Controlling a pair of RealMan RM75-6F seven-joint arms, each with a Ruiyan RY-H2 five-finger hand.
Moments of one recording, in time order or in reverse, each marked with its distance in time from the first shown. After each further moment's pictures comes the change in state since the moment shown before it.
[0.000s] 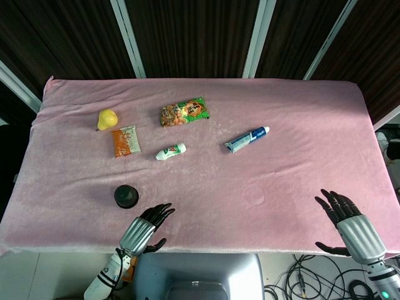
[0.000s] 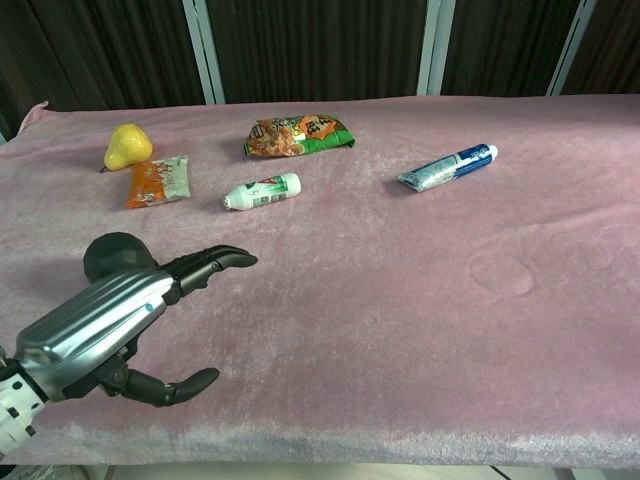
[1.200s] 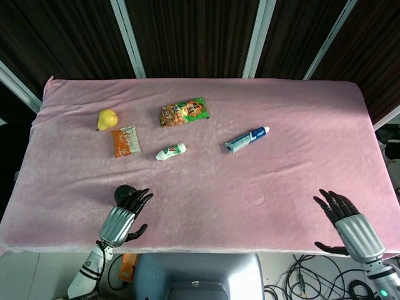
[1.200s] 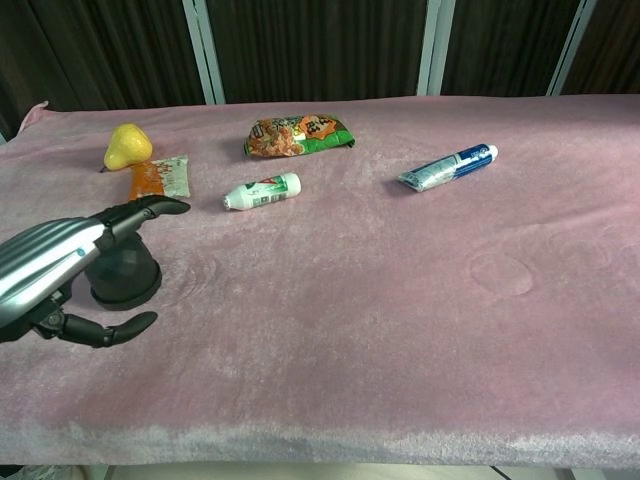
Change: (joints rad) left arm 0.013 0.128 -0.049 -0.065 -0.062 0.059 0.077; right arm 0.009 0.005 0.000 -0.012 0.009 -0.023 -0.005
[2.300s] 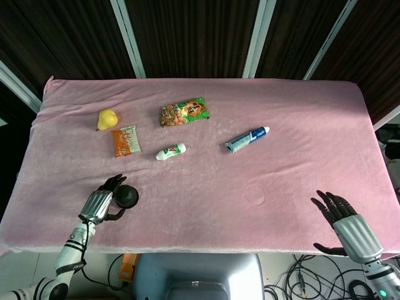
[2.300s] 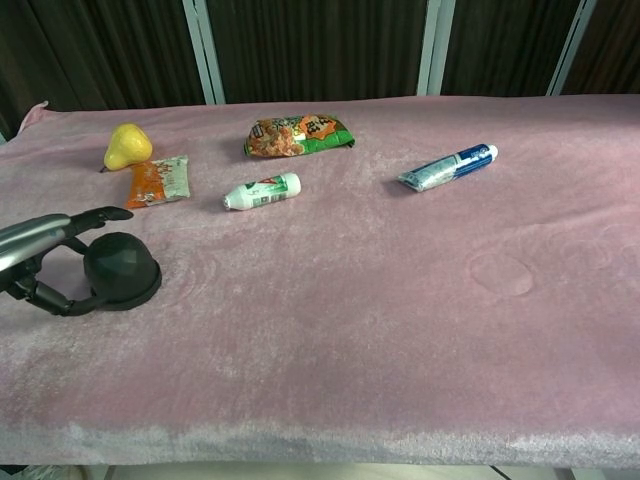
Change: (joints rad) left arm -0.093 0.114 -0.114 0.061 -0.337 -0.320 -0.147; right arm 0.010 0.007 -0.008 -0.004 -0.010 -0.016 -0.002
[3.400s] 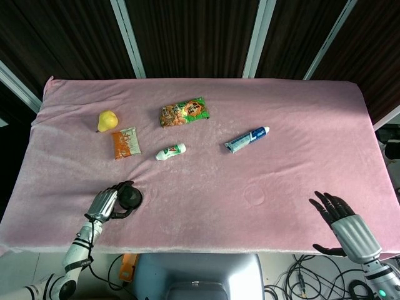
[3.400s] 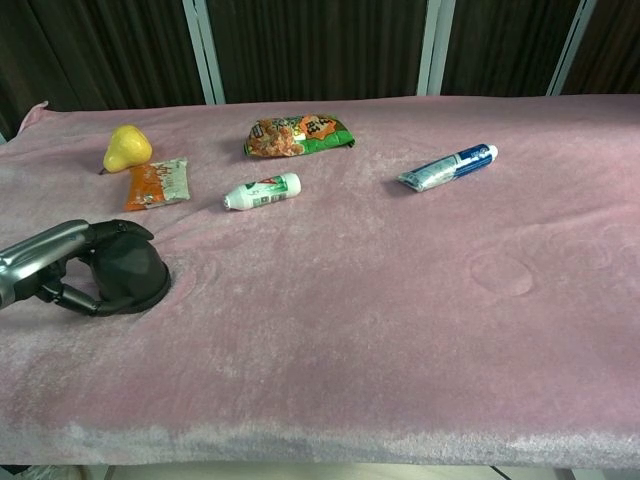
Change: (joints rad) left arm -0.016 -0.096 0.010 0.133 0.053 0.026 -0.184; right arm 0.009 0.004 -0.007 0.000 -0.011 -0.009 0.000
